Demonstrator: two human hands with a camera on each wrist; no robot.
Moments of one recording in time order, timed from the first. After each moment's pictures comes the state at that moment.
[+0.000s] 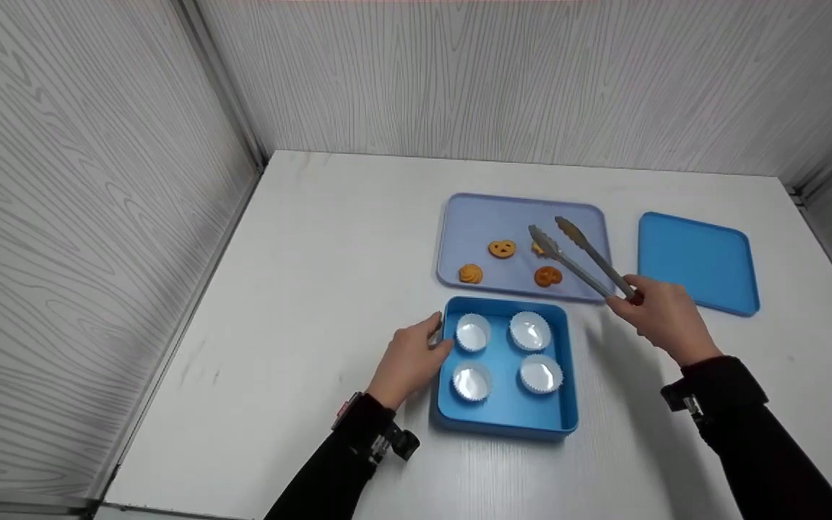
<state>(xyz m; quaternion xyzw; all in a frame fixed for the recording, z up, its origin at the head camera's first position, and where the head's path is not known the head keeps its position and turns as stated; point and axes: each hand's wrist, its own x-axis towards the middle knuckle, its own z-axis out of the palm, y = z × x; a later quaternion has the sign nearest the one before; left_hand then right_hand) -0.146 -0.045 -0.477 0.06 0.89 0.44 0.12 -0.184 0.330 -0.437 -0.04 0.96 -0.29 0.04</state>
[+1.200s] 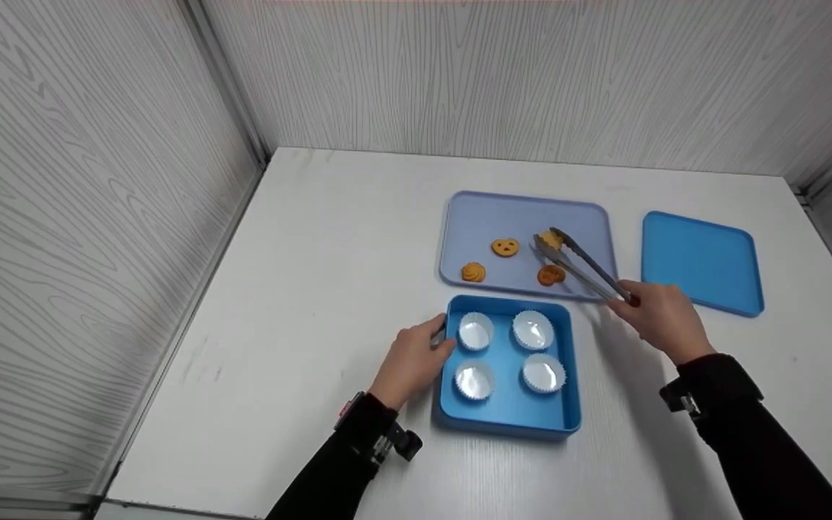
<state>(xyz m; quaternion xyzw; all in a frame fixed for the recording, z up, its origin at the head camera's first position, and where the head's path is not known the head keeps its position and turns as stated) -0.147 -0.043 -0.477 0.04 0.88 0.44 0.15 -0.186 0.330 -0.451 -0.10 0.97 -0.24 0.00</state>
